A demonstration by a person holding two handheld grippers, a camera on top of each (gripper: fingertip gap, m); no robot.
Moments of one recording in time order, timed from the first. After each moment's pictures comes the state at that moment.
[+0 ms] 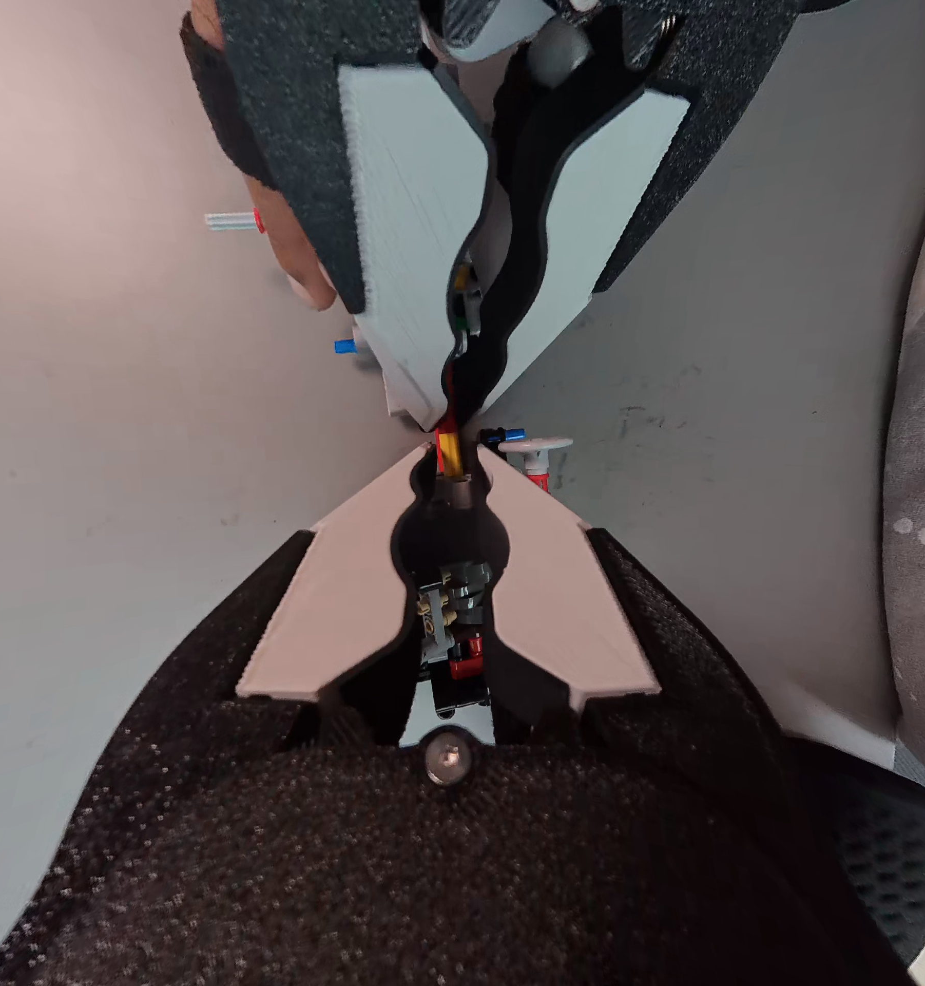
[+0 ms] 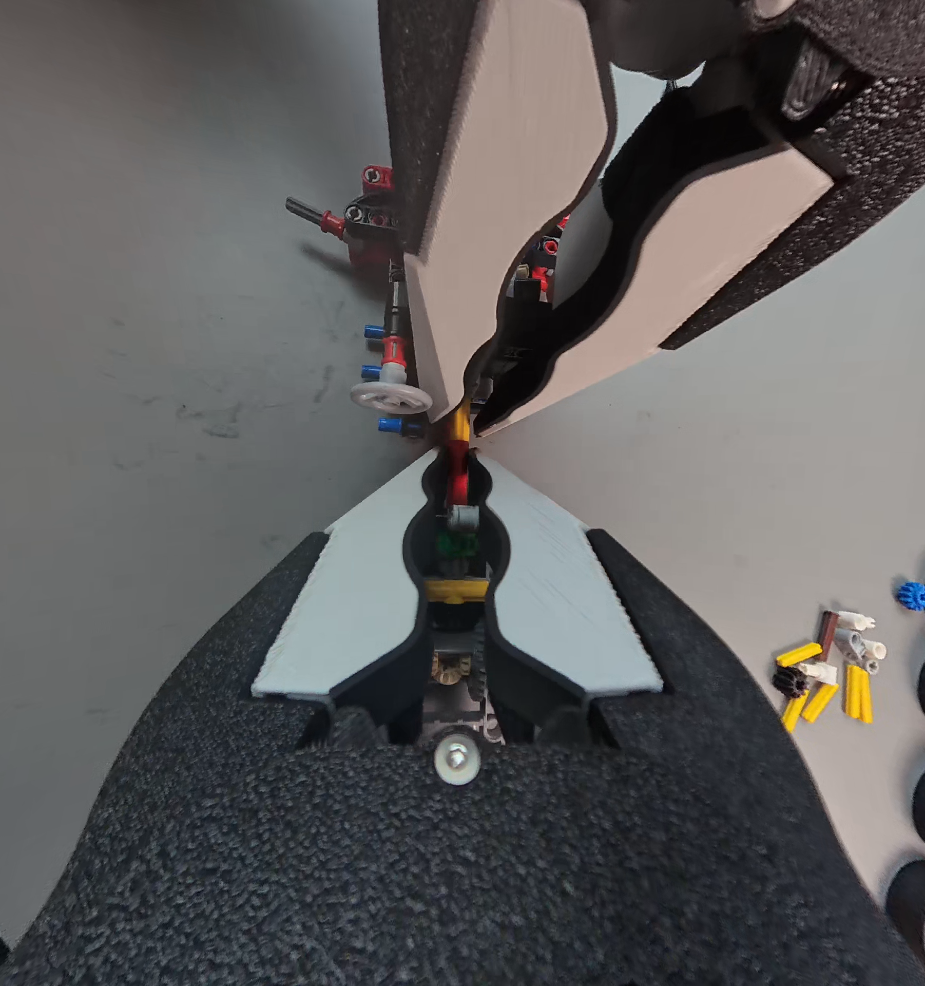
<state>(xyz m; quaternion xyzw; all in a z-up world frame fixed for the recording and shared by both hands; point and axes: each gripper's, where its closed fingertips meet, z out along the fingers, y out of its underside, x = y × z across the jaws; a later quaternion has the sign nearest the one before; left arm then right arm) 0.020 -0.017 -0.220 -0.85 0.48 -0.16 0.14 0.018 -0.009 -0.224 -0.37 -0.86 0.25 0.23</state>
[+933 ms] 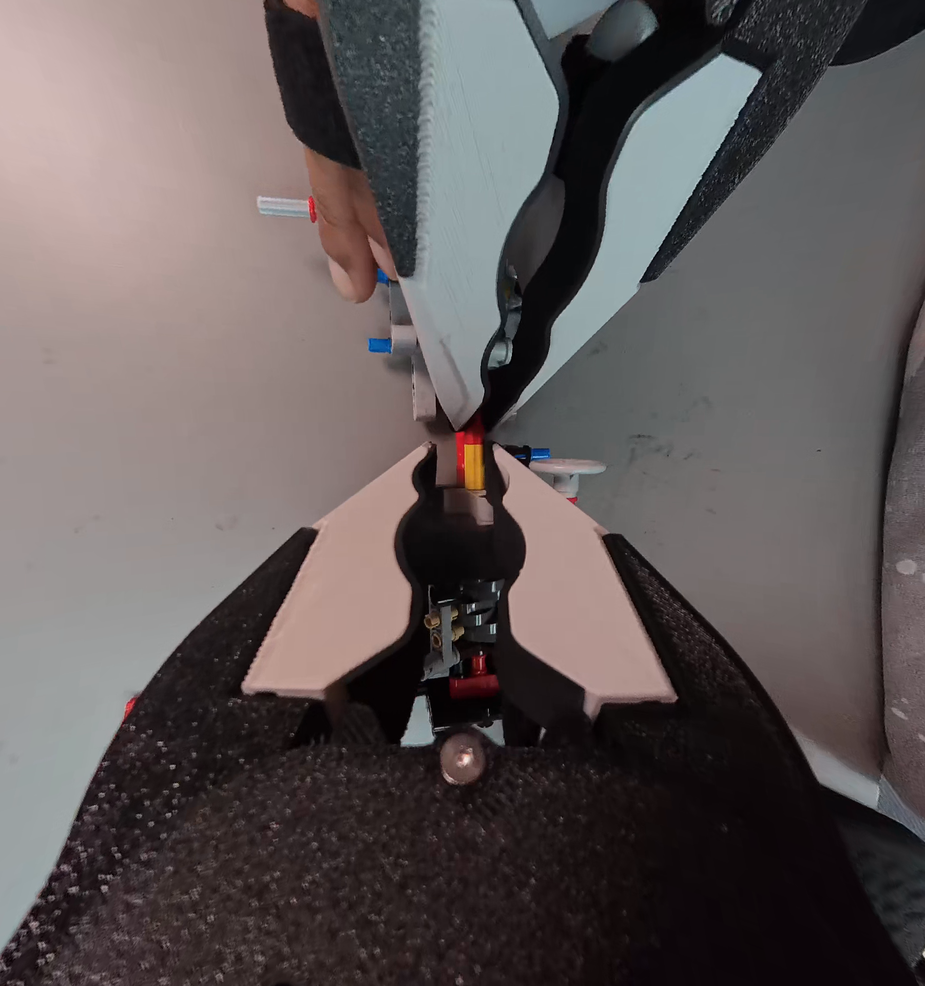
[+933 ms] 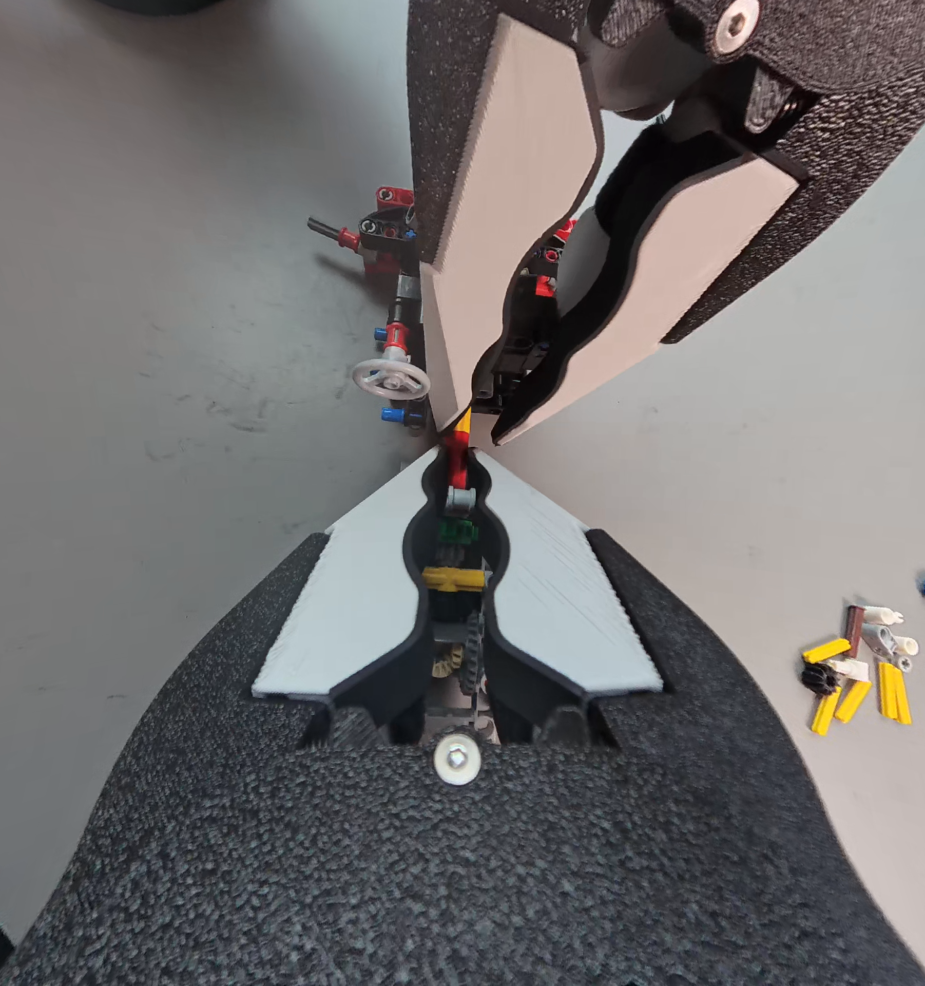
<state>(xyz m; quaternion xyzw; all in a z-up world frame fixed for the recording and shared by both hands) 0.024 -0.011 -0.223 -0.87 0.45 -0.17 0.15 0.026 -0.011 -0.220 -0.37 -0.85 0.29 0.24</state>
